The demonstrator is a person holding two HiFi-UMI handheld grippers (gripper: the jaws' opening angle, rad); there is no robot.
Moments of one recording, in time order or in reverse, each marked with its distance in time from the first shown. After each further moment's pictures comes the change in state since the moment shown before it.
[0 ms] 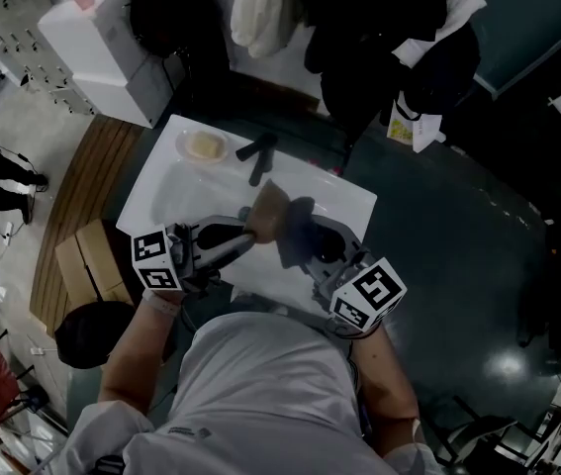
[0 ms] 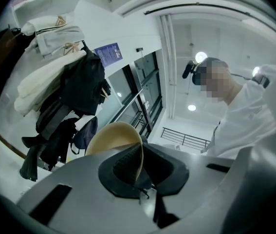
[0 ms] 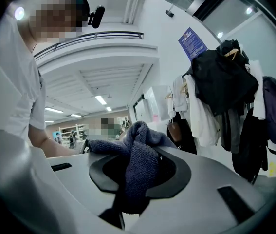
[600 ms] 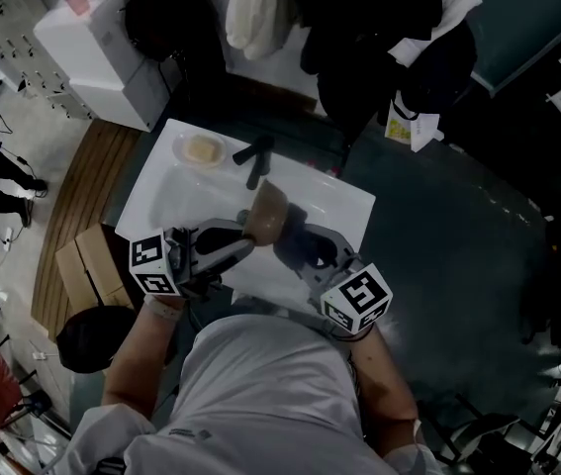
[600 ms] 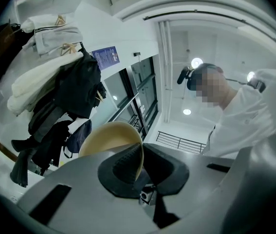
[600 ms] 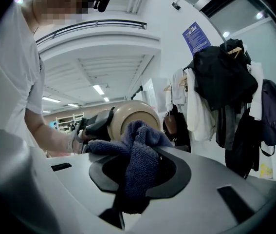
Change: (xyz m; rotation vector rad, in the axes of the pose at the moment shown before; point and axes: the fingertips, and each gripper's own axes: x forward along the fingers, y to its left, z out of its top) left arm 0.007 -0.010 0.013 0.003 -0.047 -0.063; right arm 0.003 -0.007 -0.034 -0.045 0.106 -0.049
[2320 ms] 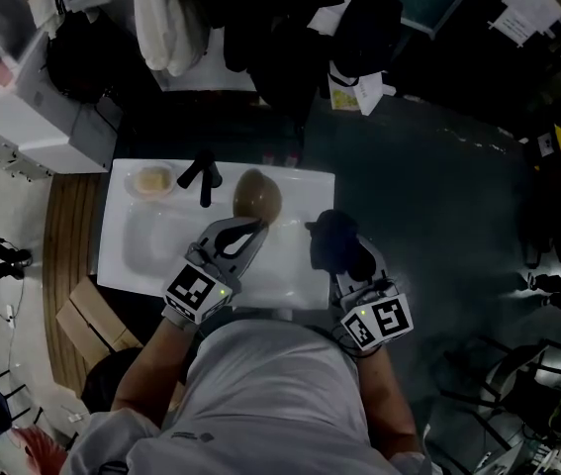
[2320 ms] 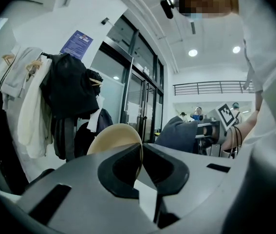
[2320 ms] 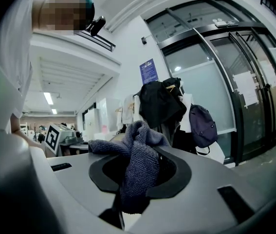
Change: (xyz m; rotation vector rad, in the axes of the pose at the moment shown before) left arm 0.083 0.062 -0.070 0.469 0.423 0.303; right arm -0.147 -0.072 -0.002 0.100 -0.253 -0.613
